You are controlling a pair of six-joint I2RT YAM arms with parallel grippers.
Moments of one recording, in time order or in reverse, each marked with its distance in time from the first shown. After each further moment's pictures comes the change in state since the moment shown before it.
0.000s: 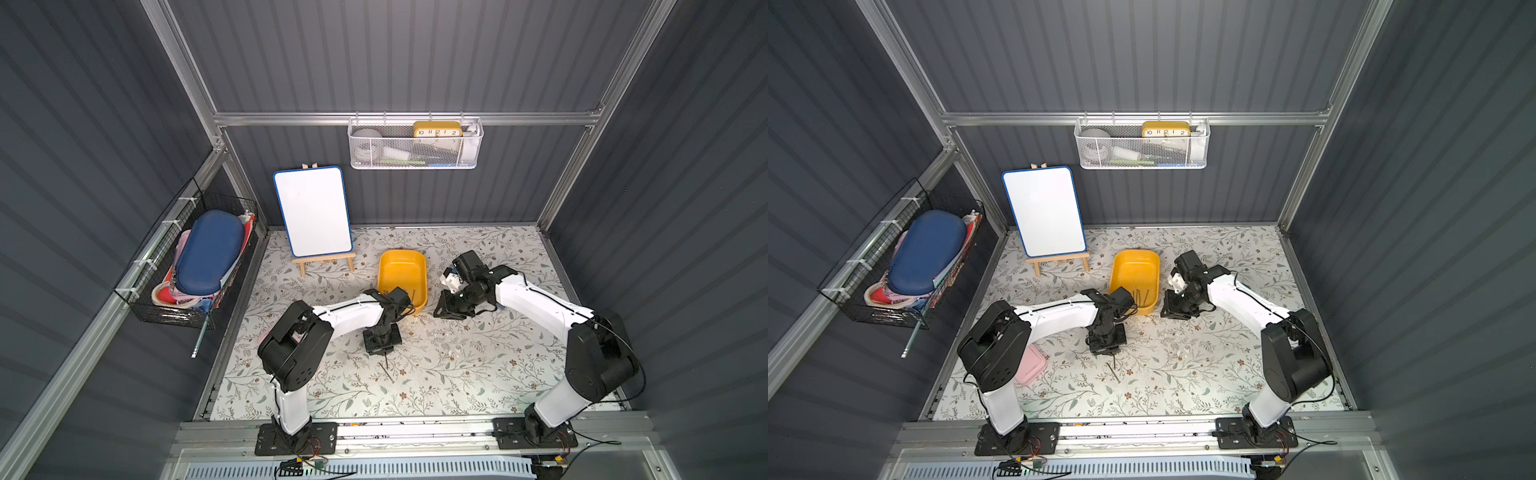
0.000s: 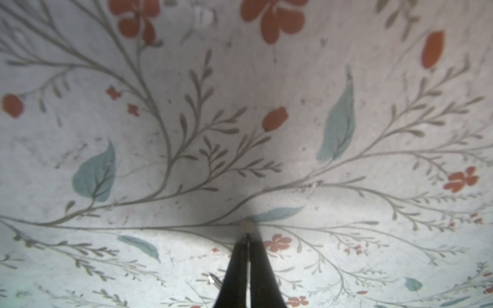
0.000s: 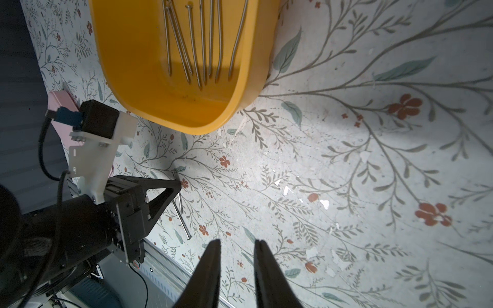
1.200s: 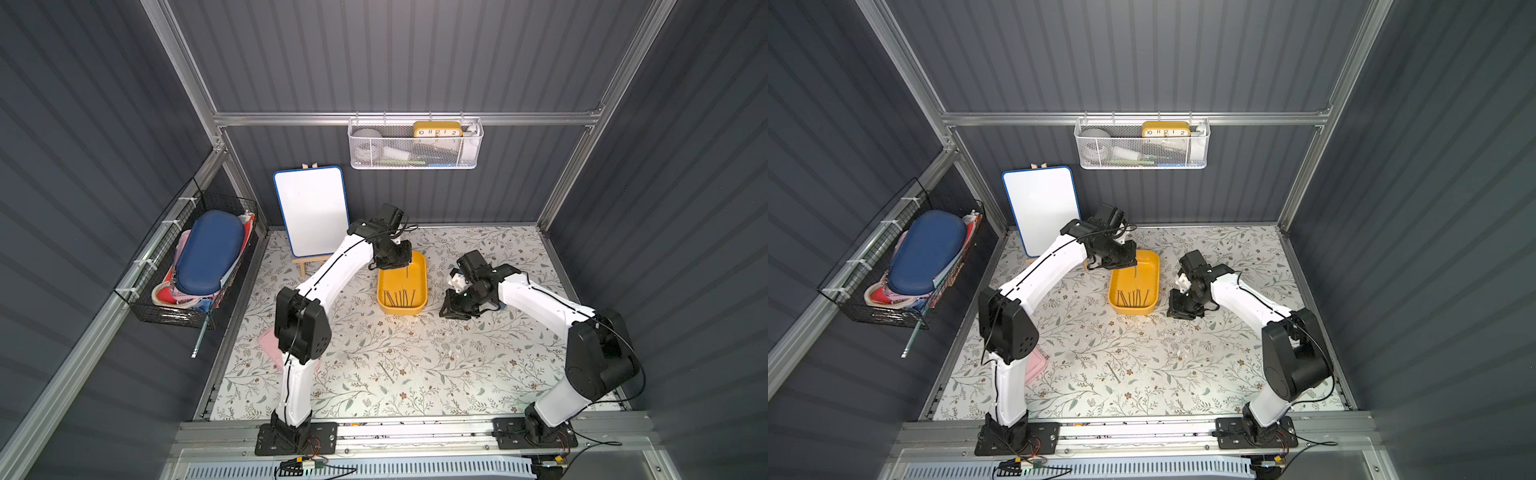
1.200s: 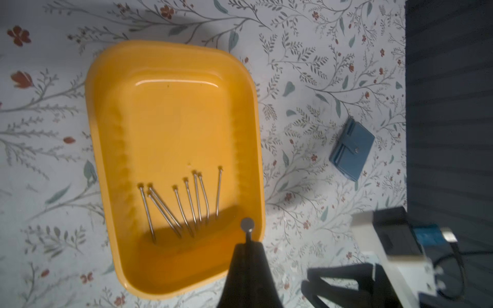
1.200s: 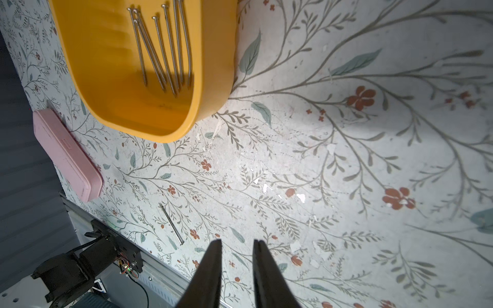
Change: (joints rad) left arm 0.225 0.282 0.916 -0.109 0.133 0.470; right arm -0.038 0.009 -0.002 -0.031 0.031 0.027
